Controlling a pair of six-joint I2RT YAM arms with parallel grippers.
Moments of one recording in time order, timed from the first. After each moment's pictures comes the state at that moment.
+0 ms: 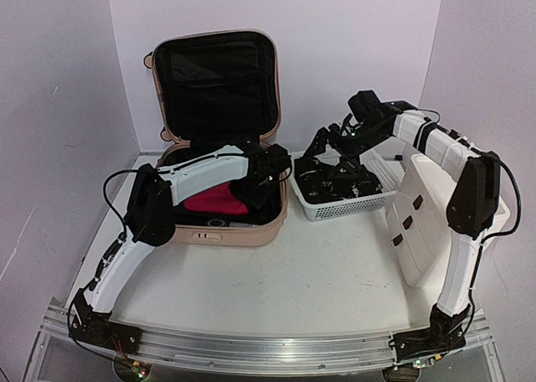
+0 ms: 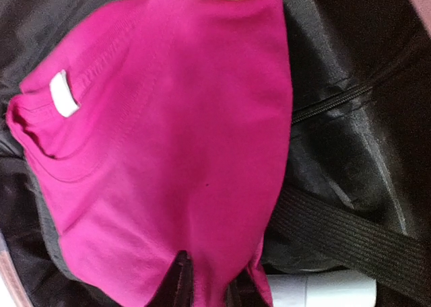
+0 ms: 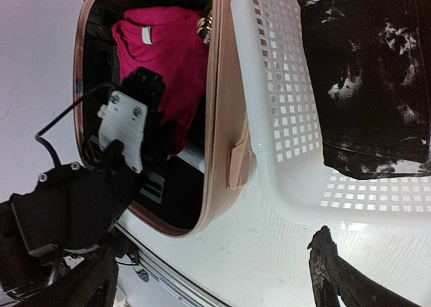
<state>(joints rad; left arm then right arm) -0.85 2.52 2.42 -1.23 -0.49 -0.26 0.41 1.95 1.88 -0.95 -0.57 0.55</state>
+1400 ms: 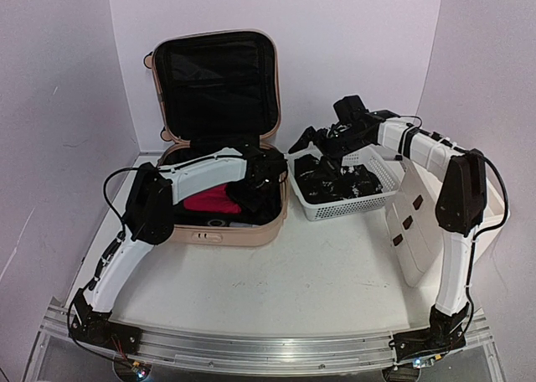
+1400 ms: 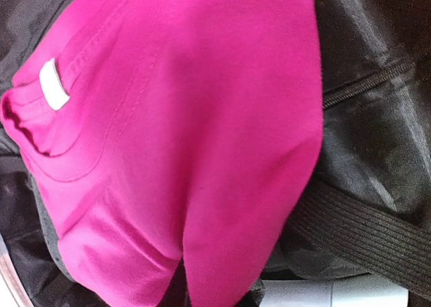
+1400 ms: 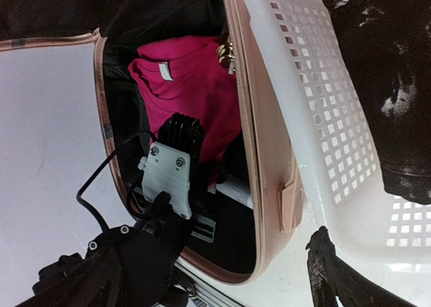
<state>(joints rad) -0.83 2.51 2.36 -1.21 -0.49 -0.23 0.46 2.03 1.87 -0.71 -0.57 0.88</state>
